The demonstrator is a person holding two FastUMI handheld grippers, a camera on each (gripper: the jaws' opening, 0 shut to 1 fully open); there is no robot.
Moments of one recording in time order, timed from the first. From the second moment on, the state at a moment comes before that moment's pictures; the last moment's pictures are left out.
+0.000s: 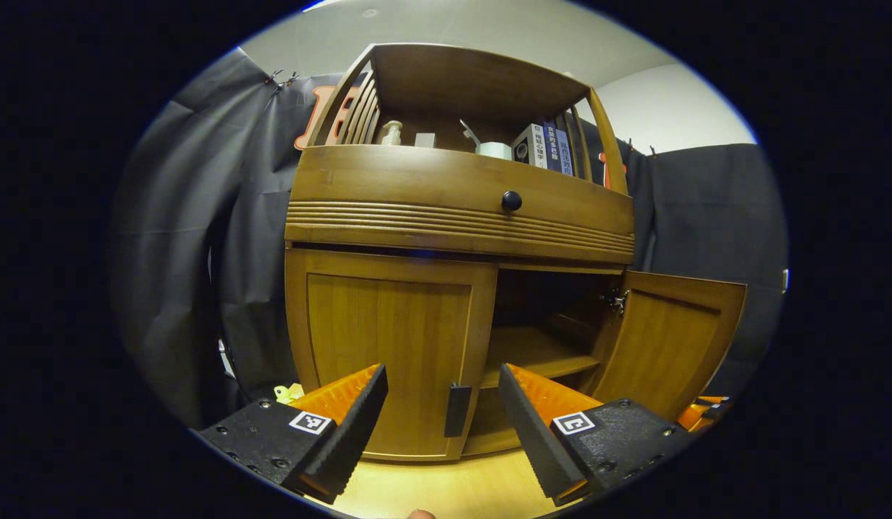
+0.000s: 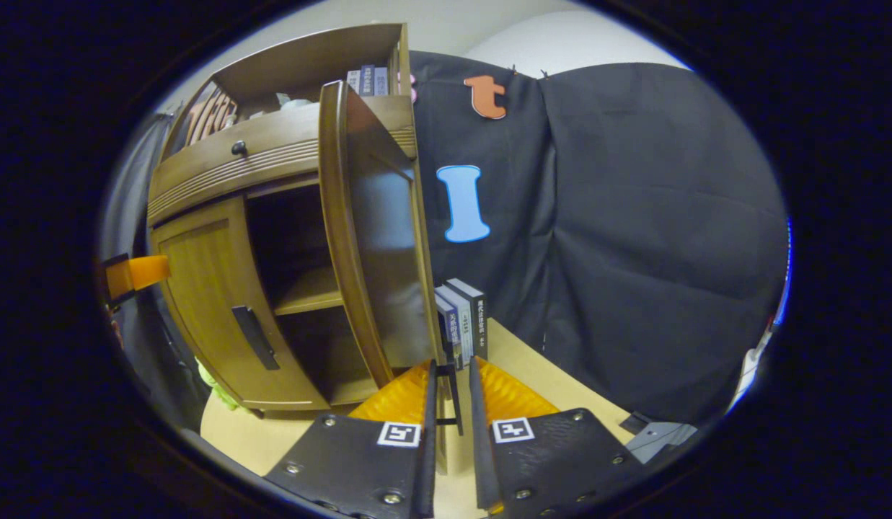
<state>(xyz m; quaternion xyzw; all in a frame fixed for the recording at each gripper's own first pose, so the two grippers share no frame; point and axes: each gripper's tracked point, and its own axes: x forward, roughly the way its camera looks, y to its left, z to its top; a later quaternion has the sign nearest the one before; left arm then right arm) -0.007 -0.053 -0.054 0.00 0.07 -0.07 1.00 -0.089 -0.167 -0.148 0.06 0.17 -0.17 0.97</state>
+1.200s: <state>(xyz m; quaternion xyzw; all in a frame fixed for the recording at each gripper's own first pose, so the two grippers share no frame) 0.056 -0.078 -0.127 0.04 0.13 -0.07 0.99 -0.143 -0.250 -0.111 0.05 0.13 -0.28 0.95</state>
